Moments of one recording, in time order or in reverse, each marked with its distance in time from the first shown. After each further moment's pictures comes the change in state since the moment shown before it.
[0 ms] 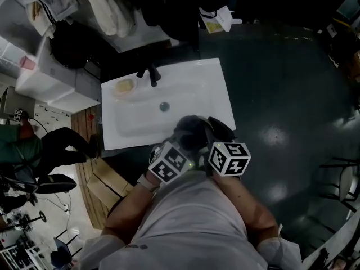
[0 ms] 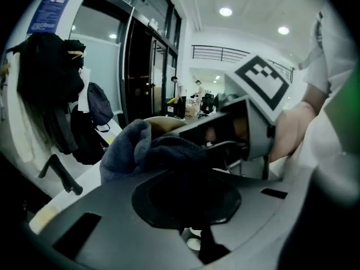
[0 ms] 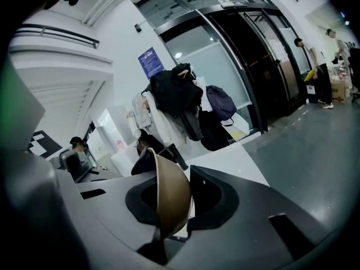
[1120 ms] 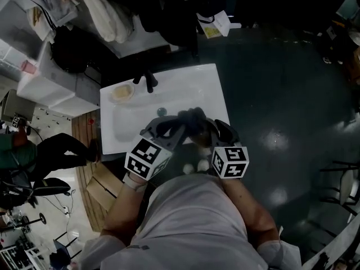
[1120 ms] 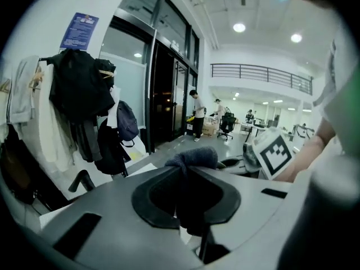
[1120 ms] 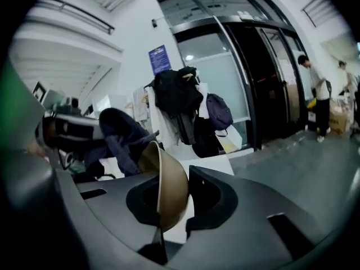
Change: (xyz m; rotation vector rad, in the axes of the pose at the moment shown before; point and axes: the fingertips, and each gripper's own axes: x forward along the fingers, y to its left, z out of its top) left arm -0.050 0.067 0.061 -0.116 -0.185 0.185; right arm -0.007 -0.047 0.008 -0.199 -0.031 -0.073
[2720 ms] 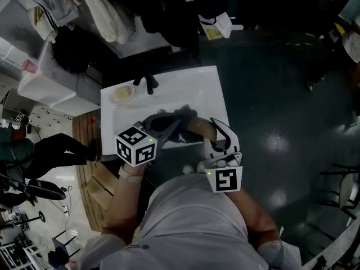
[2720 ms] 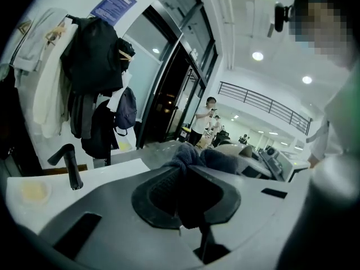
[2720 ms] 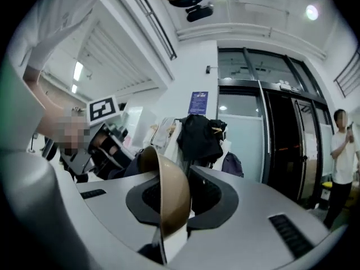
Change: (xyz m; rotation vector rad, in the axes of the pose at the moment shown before) left arm 0.007 0.022 -0.002 -0.268 -0.070 -0.139; right arm -0.043 0.061 0.088 -0.426 -0.439 0.073
